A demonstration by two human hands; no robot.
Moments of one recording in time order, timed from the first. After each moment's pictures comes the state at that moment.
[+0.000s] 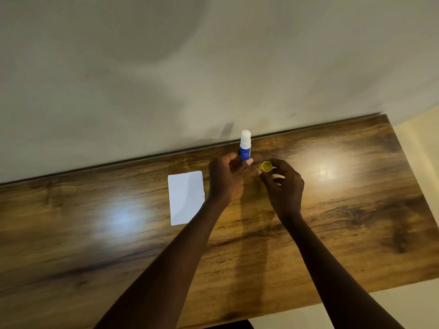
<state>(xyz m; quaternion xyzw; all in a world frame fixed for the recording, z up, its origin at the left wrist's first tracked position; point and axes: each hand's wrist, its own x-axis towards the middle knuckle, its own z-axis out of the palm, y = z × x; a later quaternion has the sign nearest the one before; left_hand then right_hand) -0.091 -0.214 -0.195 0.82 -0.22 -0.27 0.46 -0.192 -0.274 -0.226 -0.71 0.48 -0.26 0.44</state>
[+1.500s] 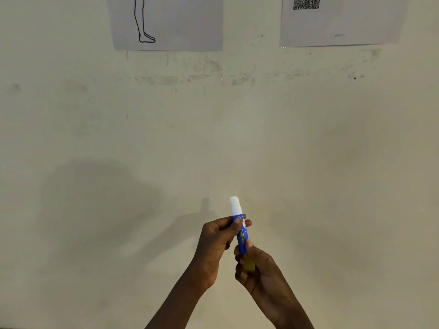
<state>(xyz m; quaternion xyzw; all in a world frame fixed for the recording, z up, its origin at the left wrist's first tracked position) -0.056 -0.063 0.307 0.61 -0.28 -0.18 0.72 -0.139 -0.136 0.276 -0.45 0.13 -0.18 0.86</state>
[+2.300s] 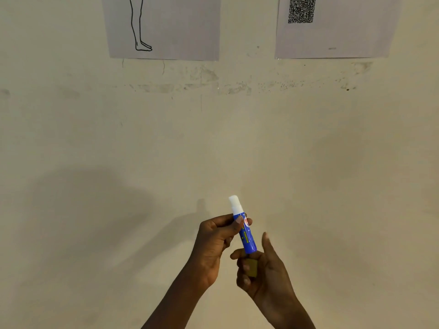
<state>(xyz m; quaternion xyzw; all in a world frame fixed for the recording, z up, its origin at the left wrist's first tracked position) -0.060 -0.067 0.334 0.56 -0.27 -0.22 0.75 -0.138 -0.142 0.296 -0.42 0.19 -0.15 0.88</state>
